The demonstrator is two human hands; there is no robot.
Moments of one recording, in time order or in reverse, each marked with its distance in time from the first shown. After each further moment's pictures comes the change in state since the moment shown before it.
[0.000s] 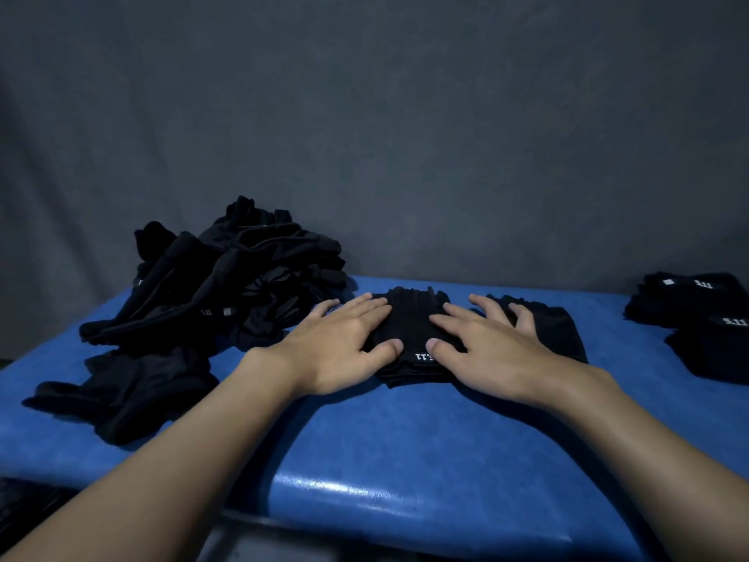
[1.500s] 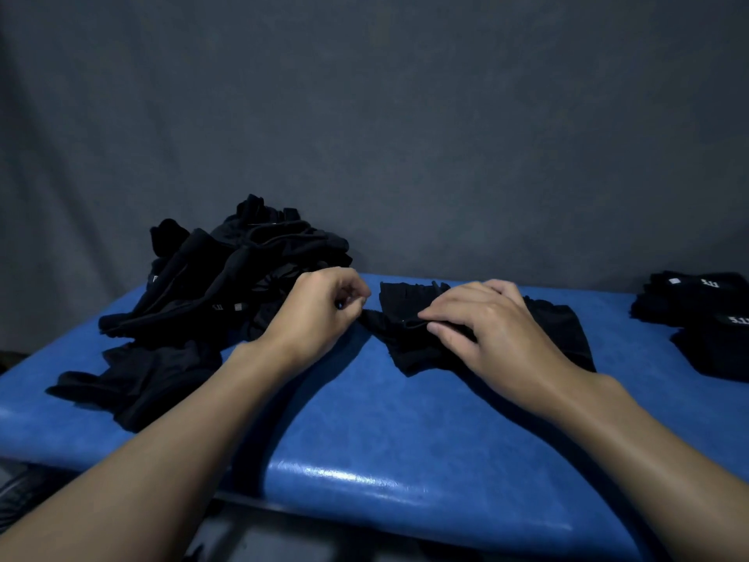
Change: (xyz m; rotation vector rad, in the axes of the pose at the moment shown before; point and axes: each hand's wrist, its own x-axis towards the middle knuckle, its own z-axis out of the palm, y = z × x) left_hand -0.006 -0.016 -0.013 -0.440 0.550 -0.034; right_hand -0.010 -0.002 0.000 0.141 0.534 -0.449
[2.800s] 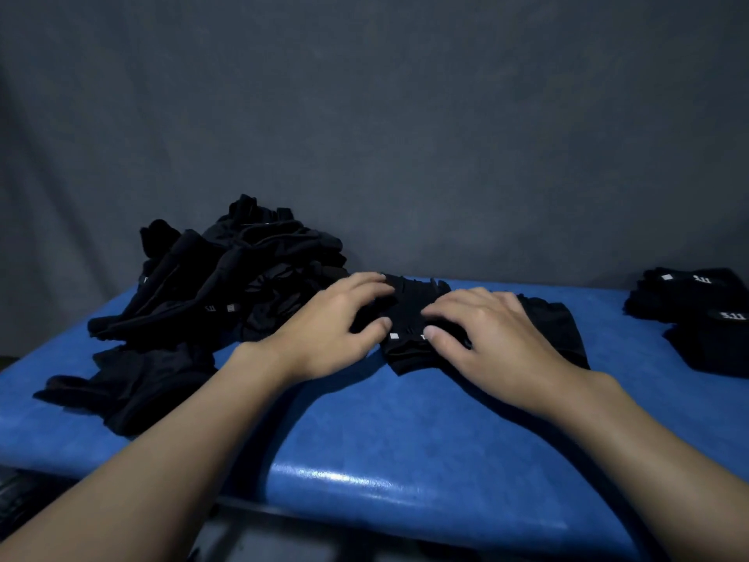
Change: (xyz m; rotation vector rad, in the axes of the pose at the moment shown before) left_hand -0.001 0.007 0.010 0.133 -0.265 0.119; right_hand -0.004 0.002 -0.001 -0.060 -0.171 0.161
